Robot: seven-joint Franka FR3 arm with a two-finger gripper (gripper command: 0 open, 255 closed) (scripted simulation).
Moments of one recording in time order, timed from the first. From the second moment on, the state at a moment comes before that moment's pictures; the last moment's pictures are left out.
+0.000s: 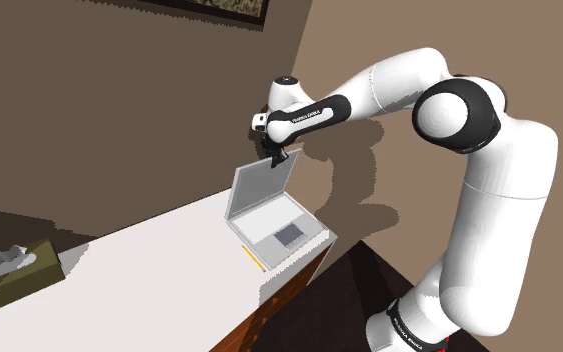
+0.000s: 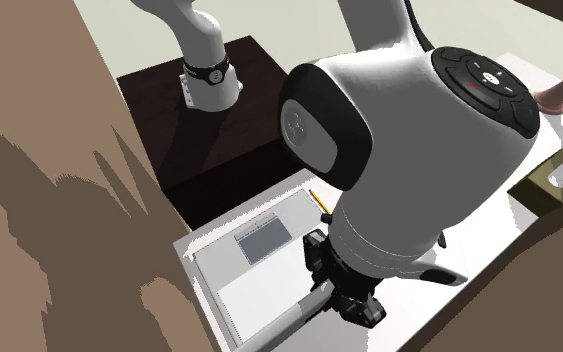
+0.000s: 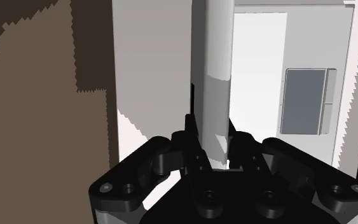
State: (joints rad) arm 0.09 0.42 -0.15 -1.87 -0.23 2.36 -1.50
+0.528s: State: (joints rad) arm 0.09 0.41 -0.15 -1.87 -0.23 2.35 -1.50
